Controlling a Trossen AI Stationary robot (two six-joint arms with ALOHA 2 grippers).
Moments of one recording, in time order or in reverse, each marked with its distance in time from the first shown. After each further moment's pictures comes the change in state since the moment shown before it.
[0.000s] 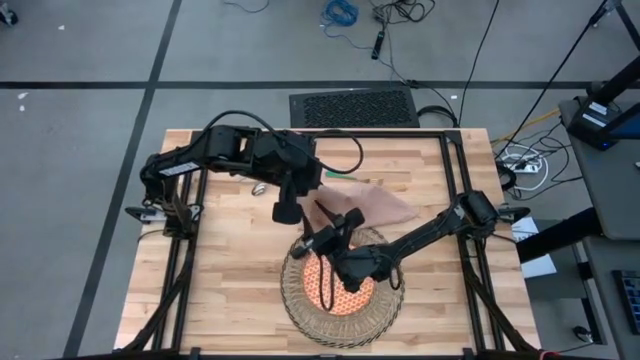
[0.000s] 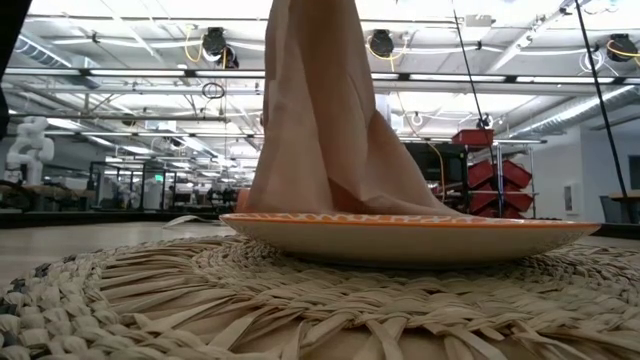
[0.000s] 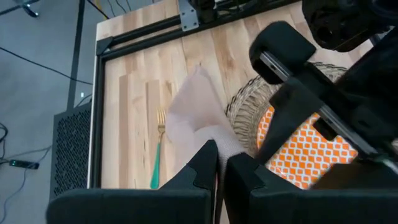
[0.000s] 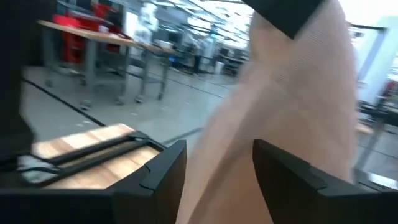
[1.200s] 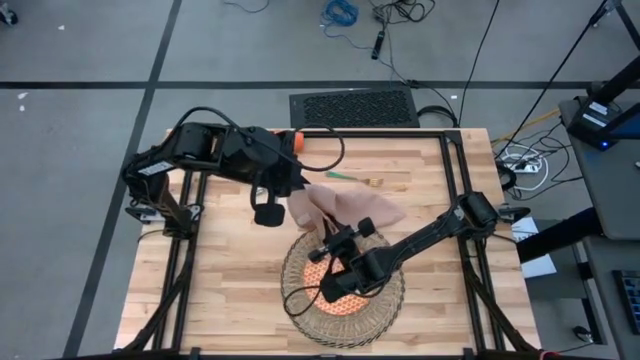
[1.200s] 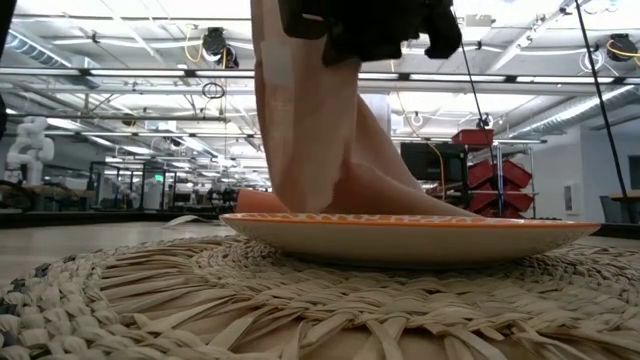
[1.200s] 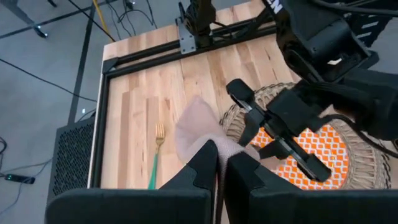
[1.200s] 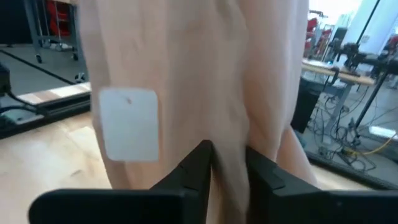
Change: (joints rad) left arm -0.049 -0.098 0.000 -0.002 -0.016 -0.047; right arm 0.014 0.006 -0.021 -1.230 0.002 1.323
